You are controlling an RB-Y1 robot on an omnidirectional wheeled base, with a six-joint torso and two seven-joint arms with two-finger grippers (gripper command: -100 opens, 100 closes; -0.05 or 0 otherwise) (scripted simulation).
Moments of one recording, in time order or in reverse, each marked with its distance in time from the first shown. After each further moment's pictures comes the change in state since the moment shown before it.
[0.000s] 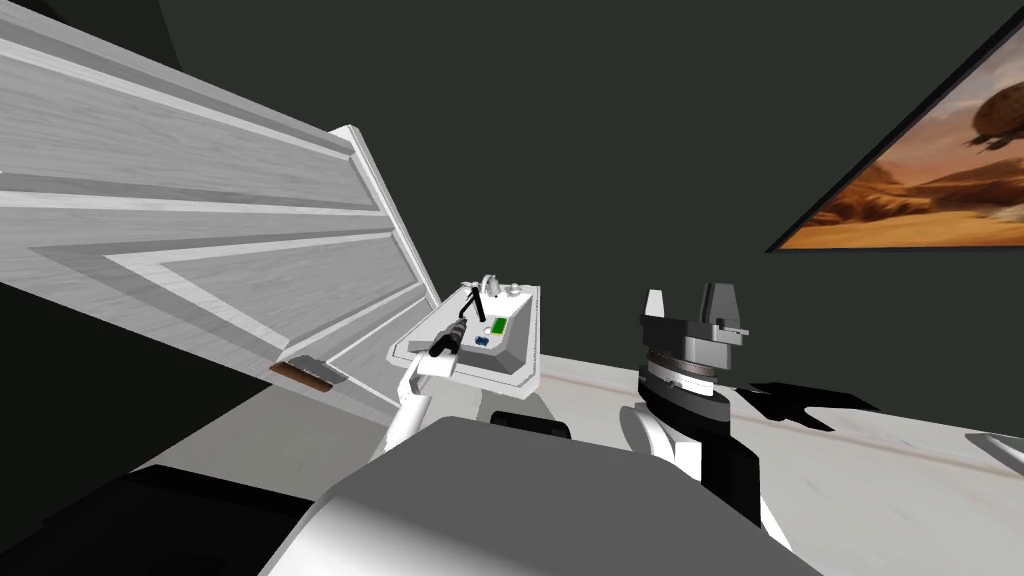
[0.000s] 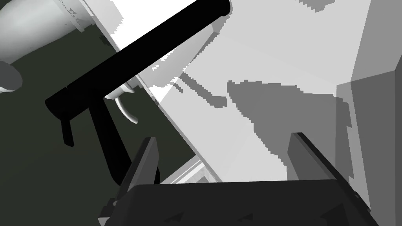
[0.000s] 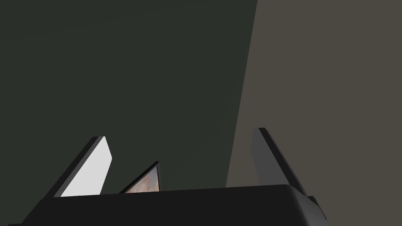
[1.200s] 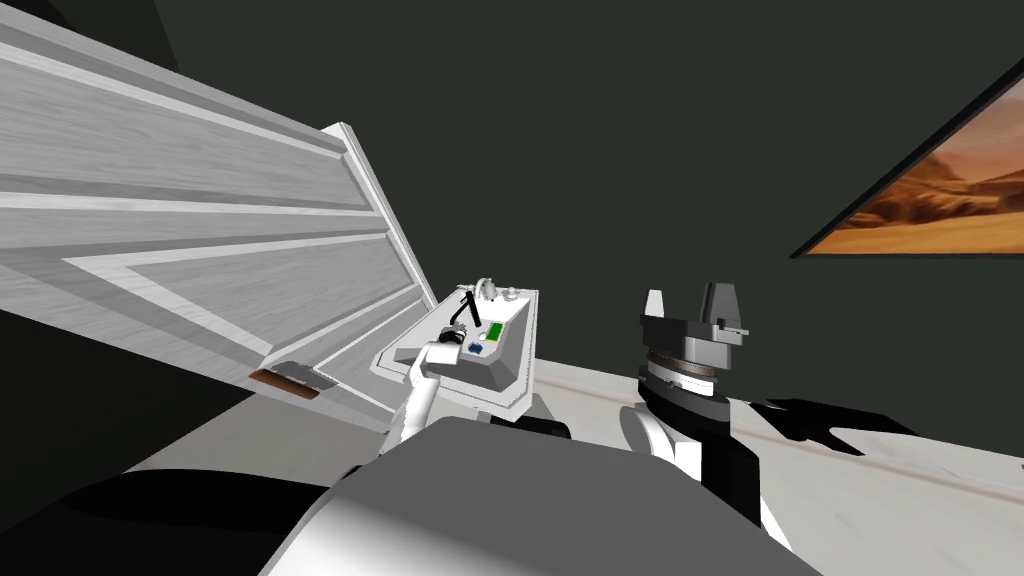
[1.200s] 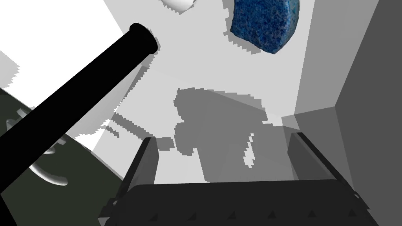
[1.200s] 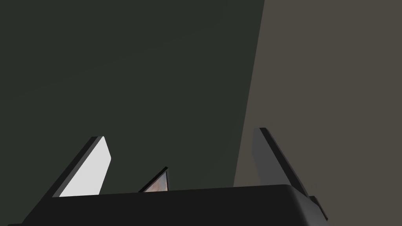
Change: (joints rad) left arm -0.135 -0.021 0.041 0.149 -0.021 0.326 -0.078; right arm 0.000 0.000 0.000 0.000 0.000 0.000 0.000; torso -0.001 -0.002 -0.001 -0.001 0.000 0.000
